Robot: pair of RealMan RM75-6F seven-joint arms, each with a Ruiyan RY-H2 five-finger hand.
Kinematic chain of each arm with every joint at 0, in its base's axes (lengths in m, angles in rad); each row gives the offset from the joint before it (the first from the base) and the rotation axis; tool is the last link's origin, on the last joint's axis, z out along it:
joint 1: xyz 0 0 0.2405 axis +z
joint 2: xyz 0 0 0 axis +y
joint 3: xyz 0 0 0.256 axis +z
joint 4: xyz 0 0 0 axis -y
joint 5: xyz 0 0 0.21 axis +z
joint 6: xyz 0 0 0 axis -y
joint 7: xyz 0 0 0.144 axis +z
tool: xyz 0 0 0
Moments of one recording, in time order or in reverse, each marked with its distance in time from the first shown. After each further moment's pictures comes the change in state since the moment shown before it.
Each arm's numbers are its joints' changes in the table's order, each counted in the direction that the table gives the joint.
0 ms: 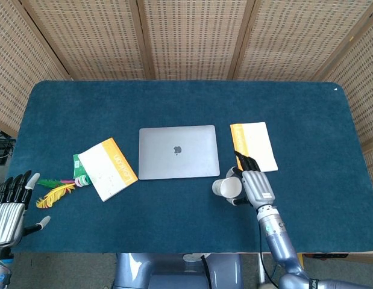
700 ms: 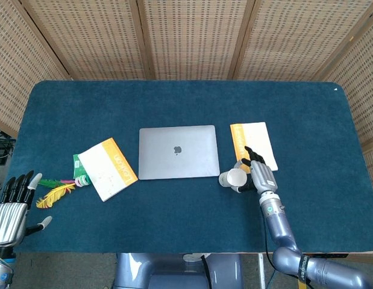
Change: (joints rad) left arm -0.003 -0.010 0.001 -0.007 -0.001 0.003 0.010; right arm 0.079 -0.067 0.055 -0.253 0.202 0.141 0.172
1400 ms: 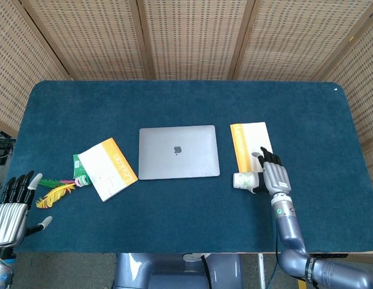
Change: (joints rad) left arm 0.001 -0.001 0.002 0.000 0.006 -0.006 -0.001; right arm -0.005 0.032 -0.070 -0.011 0.014 -0.097 -0.117
